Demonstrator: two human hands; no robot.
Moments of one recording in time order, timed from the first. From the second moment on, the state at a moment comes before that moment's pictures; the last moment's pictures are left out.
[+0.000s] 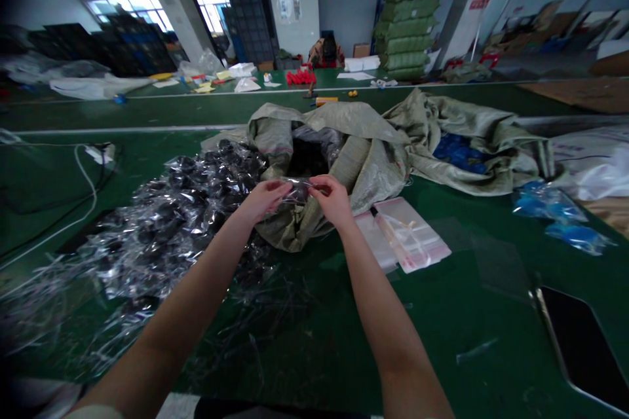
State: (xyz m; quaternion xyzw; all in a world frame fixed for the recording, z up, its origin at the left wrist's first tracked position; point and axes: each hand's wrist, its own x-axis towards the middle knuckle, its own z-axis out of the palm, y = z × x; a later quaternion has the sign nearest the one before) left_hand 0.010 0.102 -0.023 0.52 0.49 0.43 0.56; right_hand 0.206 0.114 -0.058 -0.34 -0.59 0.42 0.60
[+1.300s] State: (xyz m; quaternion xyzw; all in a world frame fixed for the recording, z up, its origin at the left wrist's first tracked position) left_hand 0.051 0.081 -0.046 0.43 0.33 0.63 0.56; right_hand 0.164 0.095 -0.048 -0.25 -0.28 0.66 0.65
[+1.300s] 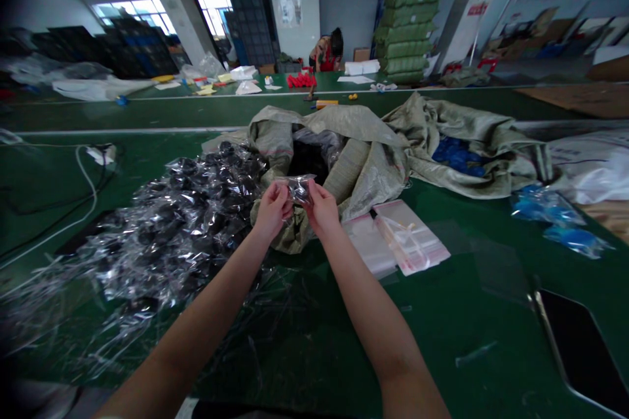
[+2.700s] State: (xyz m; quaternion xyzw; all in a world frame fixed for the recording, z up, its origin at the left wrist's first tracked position) left_hand -0.075 0.138 0.010 0.42 0.77 0.47 0.10; right_hand 0.182 0.110 -0.058 -0.41 -0.36 0.60 0.58
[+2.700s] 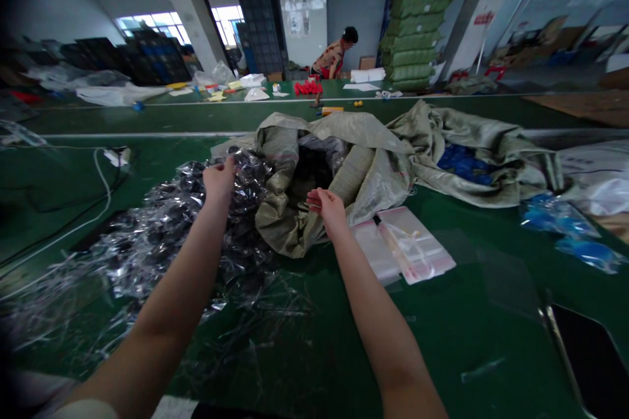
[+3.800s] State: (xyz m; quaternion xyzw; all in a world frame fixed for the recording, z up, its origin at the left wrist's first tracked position) left_hand 0.051 0.201 -0.042 0.76 0.57 0.25 0.19; right_hand 0.292 0.098 -0.039 -0.69 -0.71 0.08 -0.01
